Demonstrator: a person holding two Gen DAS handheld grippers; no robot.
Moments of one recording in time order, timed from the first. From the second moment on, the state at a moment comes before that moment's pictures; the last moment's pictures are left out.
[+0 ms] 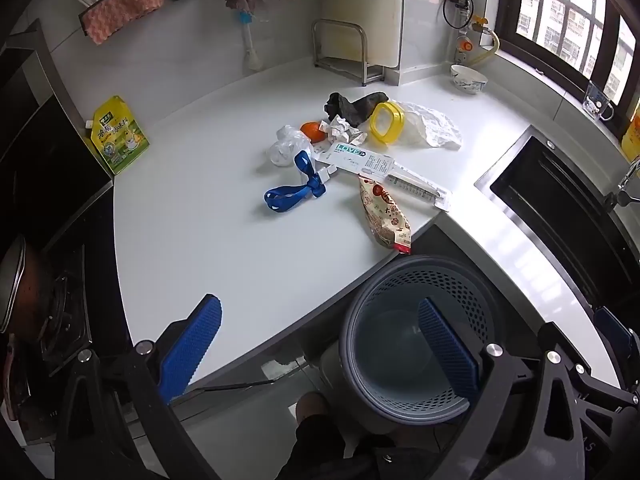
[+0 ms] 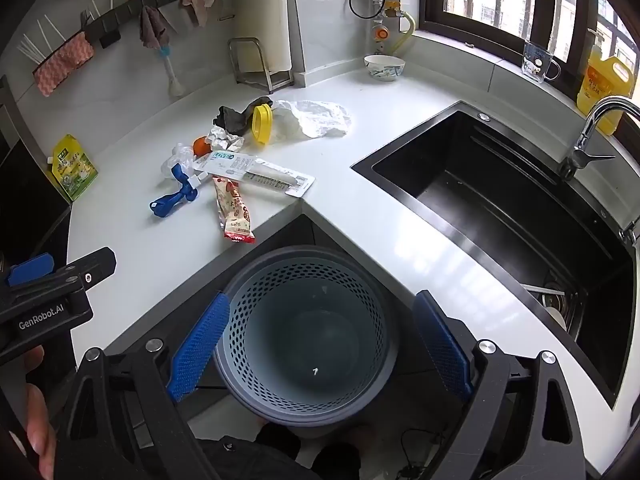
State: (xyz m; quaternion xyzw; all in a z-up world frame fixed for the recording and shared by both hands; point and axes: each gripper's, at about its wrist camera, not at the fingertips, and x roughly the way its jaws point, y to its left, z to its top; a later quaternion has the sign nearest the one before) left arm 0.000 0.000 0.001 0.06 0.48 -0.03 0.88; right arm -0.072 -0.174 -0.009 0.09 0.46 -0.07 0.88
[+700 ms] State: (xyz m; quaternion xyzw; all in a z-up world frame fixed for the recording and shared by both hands) left arm -0.003 0.000 0.008 0.06 0.47 -0.03 0.88; right arm -0.073 -0.180 -0.008 0.09 0.45 -0.07 0.88
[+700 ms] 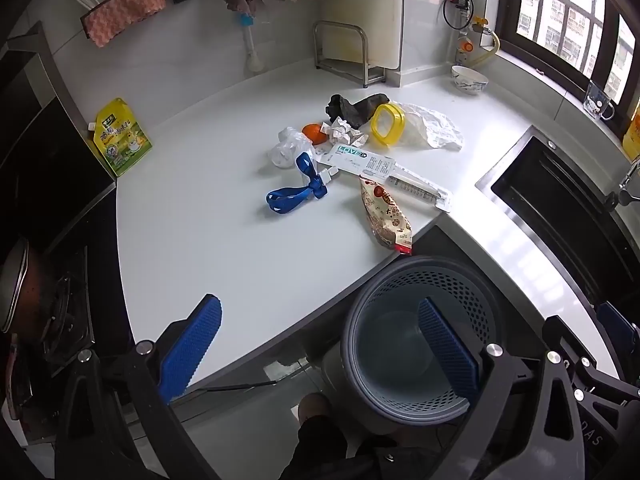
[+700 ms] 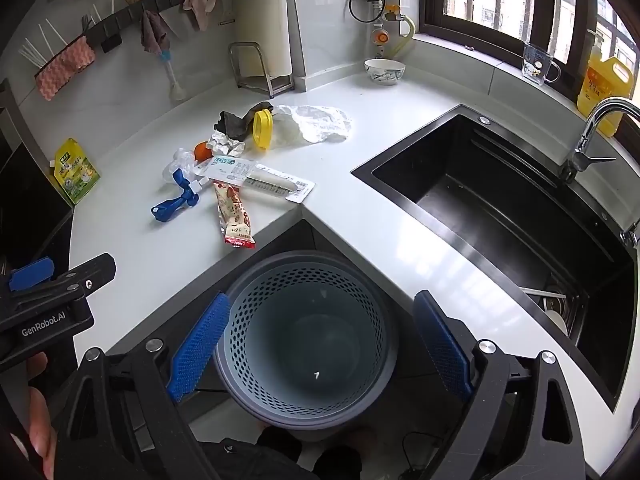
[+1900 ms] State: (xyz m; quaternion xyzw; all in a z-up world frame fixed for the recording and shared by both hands) left arm -0.006 0.038 0.011 0.05 0.47 0.00 0.88; right arm -0.062 -0.155 -0.001 0.07 0.45 -0.03 0.89
